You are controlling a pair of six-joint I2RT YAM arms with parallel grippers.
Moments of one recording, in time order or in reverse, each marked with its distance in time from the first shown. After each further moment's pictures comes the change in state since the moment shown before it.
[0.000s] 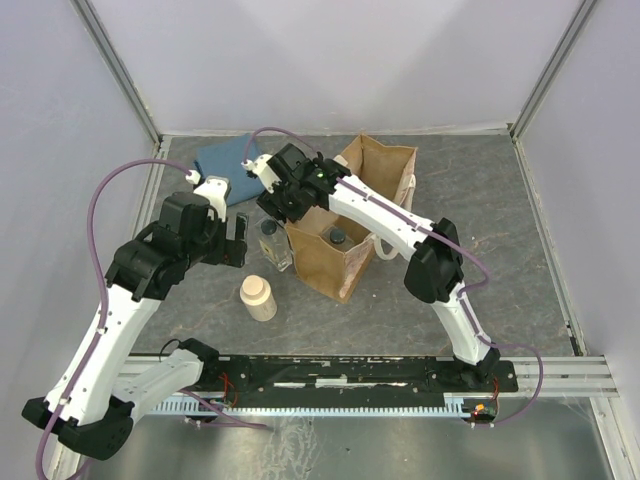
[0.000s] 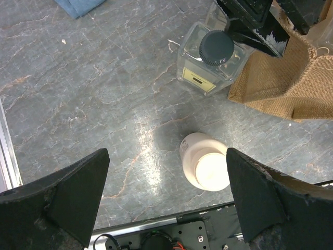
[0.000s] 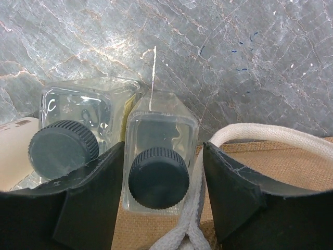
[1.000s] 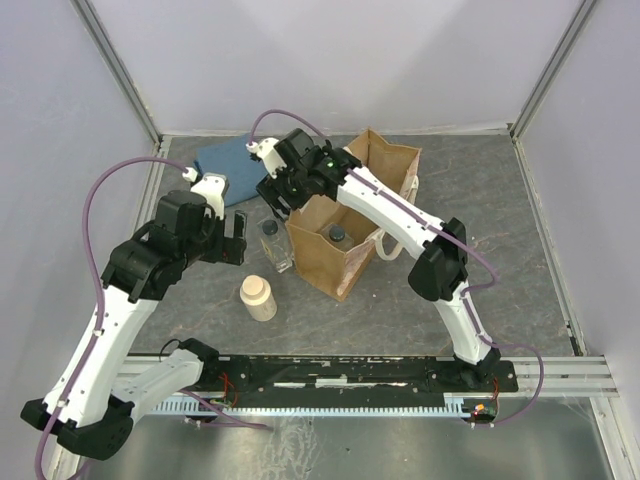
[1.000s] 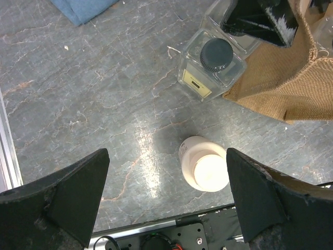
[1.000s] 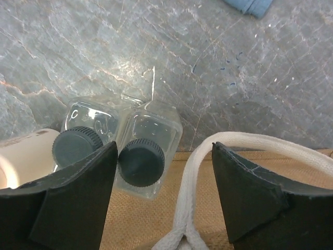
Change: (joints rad) left arm 0.000 0.000 0.030 -0.003 0.000 0.000; right arm -0.035 -0.015 0.082 -0.013 -0.053 0.028
